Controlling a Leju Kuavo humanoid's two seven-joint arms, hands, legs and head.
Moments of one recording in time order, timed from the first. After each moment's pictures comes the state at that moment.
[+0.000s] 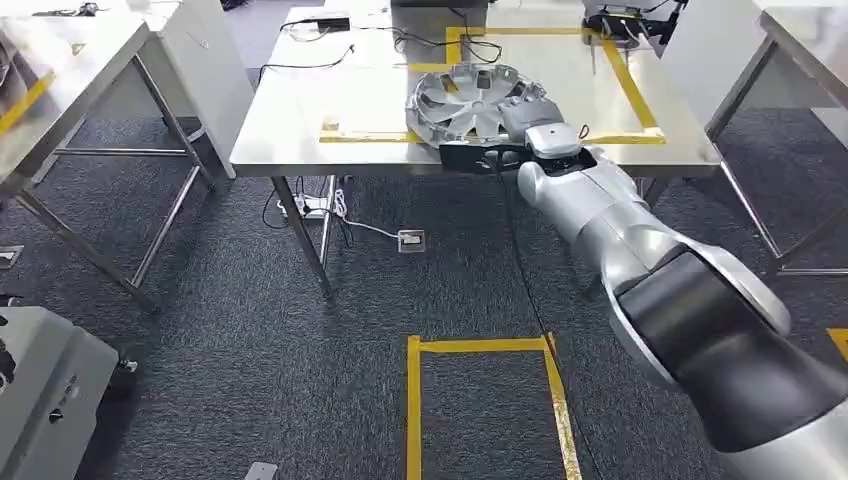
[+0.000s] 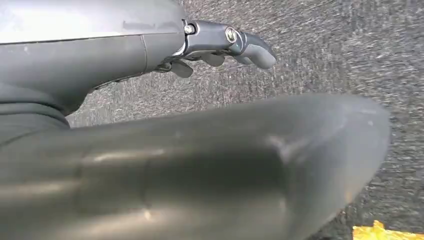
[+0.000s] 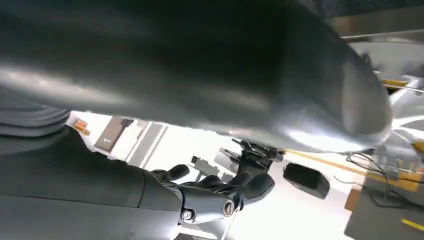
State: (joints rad) left arm -0.16 -0.18 0.22 -0.18 -0.60 0.20 0.06; right arm -1.22 -0.04 0.64 -0.25 1.04 0.11 0.08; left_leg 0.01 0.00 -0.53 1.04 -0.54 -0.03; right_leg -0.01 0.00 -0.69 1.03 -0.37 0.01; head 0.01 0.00
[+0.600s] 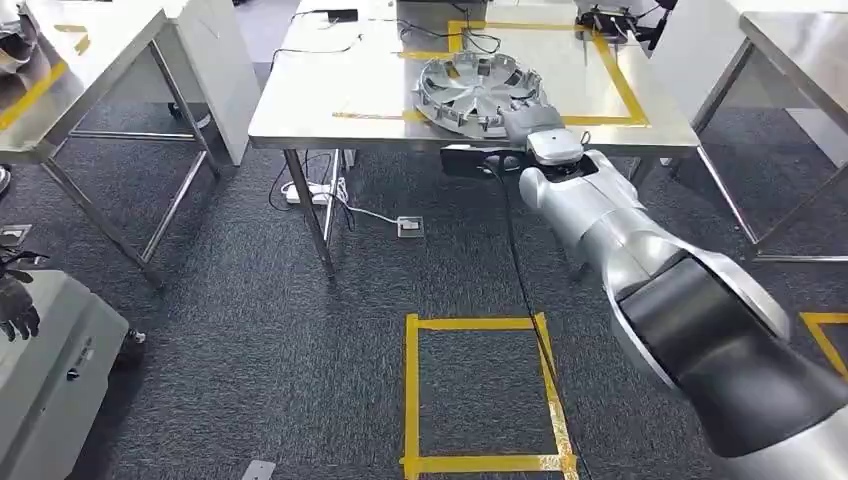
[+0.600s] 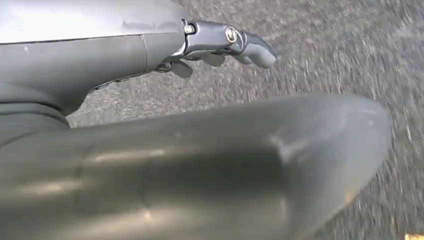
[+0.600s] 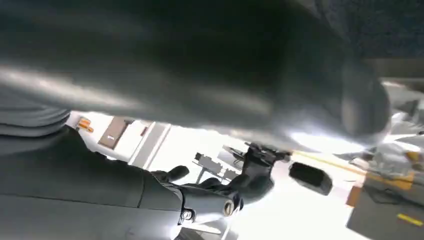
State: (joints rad) left arm -0.16 -0.18 0.22 -0.17 -0.61 0.20 0.06; right arm -1.21 -0.05 0.63 -0.25 1.03 0.09 0.07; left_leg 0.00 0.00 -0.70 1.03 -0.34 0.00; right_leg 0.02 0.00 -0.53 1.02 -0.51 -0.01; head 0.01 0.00
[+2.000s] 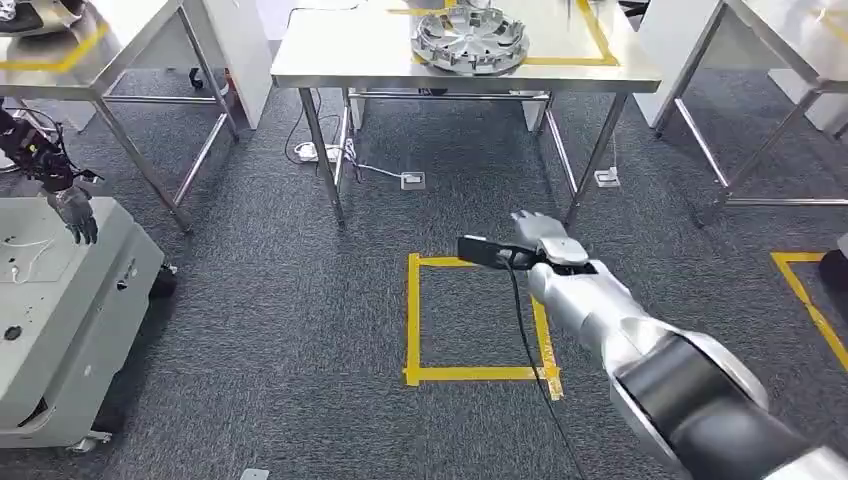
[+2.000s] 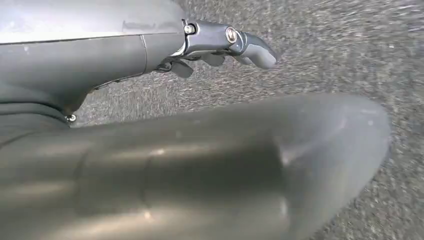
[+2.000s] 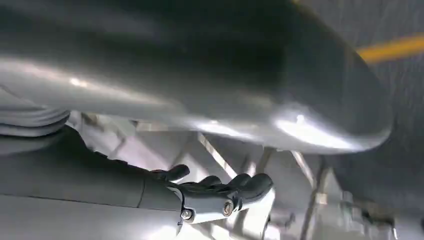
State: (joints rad) left arm -0.14 -0.17 0.27 -0.17 -0.59 0.23 0.06; right arm -0.84 -0.06 0.50 -0.25 0.89 -0.02 0.06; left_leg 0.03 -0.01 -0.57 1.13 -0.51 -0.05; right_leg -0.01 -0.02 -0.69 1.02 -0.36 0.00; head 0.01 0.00
